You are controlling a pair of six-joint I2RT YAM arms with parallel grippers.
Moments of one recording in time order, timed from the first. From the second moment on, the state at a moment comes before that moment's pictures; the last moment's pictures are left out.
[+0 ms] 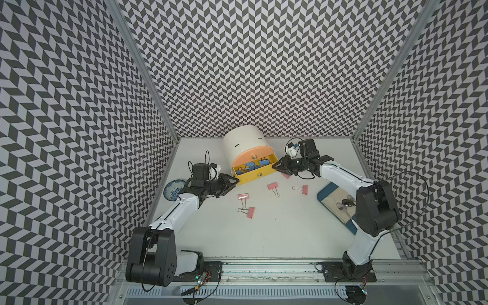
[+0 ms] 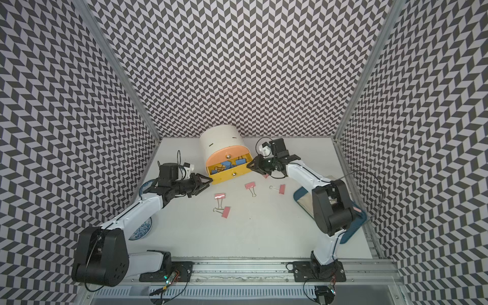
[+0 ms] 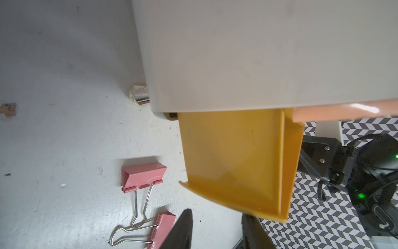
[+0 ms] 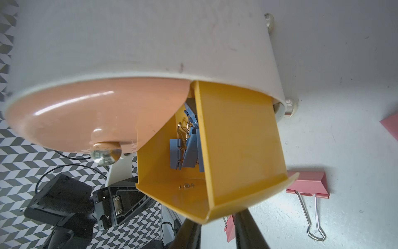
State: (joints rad) left arm -0.11 1.32 0.76 -0.16 0.71 -0.83; right arm 0.37 1.81 1.35 -0.31 -0.69 0.71
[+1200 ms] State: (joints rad) left arm -0.09 1.43 0.86 -0.13 0.73 -0.83; right arm 0.37 1.93 1.46 -0.25 -0.73 0.81
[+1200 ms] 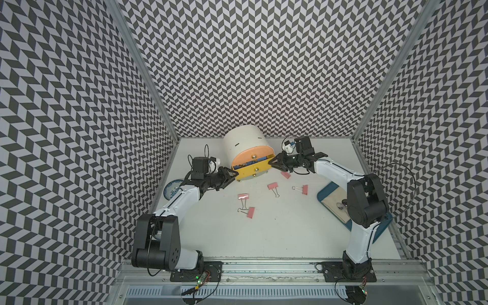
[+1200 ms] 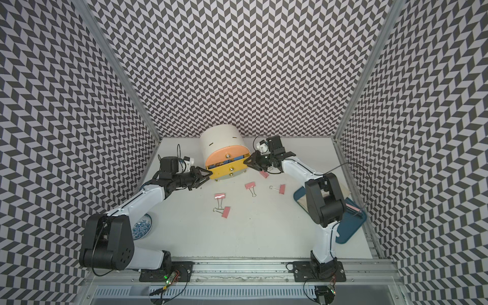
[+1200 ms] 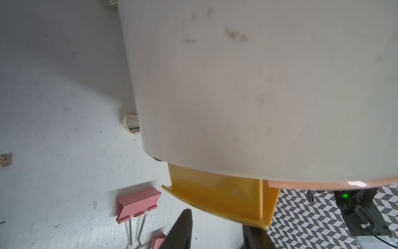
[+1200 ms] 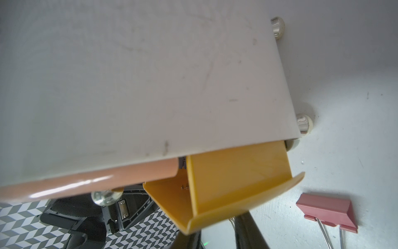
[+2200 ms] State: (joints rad) left arm -0.04 1.49 0.89 -0.13 0.71 -0.85; right arm 0.38 1.98 1.47 -0.14 -0.76 0.93
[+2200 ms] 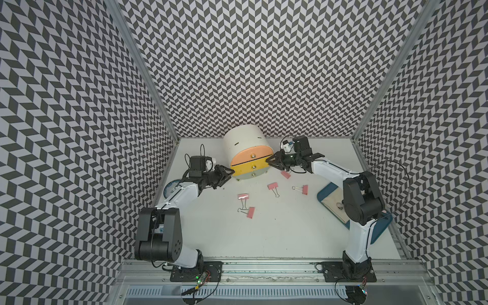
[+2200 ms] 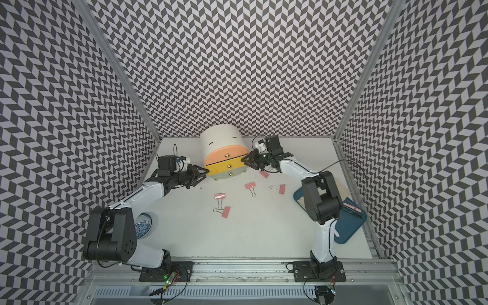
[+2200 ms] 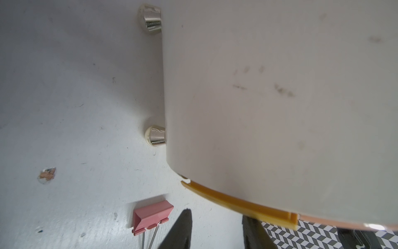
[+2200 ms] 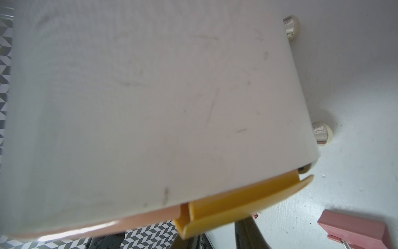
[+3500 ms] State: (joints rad) left arm -0.09 1.00 0.68 -0.36 0.70 -0.78; right arm 0.59 1.71 0.97 0.10 -0.59 1.02
